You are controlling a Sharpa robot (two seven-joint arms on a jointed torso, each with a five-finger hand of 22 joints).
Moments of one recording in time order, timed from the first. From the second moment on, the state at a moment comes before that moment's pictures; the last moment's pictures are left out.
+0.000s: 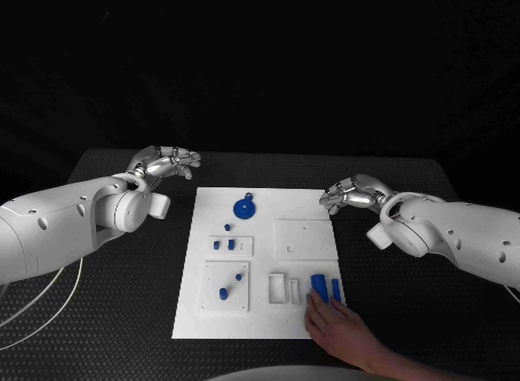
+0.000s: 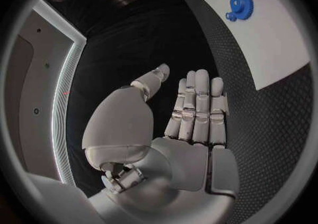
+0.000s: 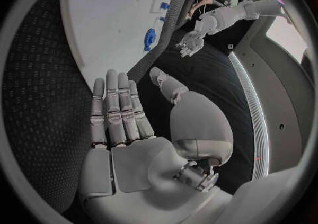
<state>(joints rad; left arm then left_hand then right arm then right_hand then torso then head) 1.24 -0.77 -0.13 1.16 -0.11 -0.26 0.32 1.11 -0.19 0.56 -0.11 0.06 0.90 0.16 0.31 0.52 1.18 0.10 0.16 0.26 0.99 0.00 0.91 0.58 0.02 0.78 -0.09 0.67 1.31 1.19 -0.79 -0.19 1.24 -0.58 -0.26 0.17 0.99 -0.12 0.54 -0.25 0.14 0.89 0.17 0.33 0.41 1.09 0.10 0.40 0.08 1.02 0.07 0.51 0.51 0.26 0.65 0.23 0.59 0.92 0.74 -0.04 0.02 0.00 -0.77</state>
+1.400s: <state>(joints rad) 1.24 -0.77 -0.13 1.16 -0.11 -0.26 0.32 1.11 -0.19 0.56 -0.11 0.06 0.90 0.16 0.31 0.52 1.18 0.10 0.17 0.26 0.99 0.00 0.91 0.58 0.02 0.78 -0.09 0.67 1.31 1.19 -0.80 -0.19 1.26 -0.59 -0.26 0.15 0.96 -0.13 0.50 -0.26 0.16 0.89 0.17 0.33 0.40 1.11 0.10 0.39 0.08 1.03 0.07 0.49 0.54 0.26 0.65 0.23 0.59 0.93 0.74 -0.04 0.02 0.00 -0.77</state>
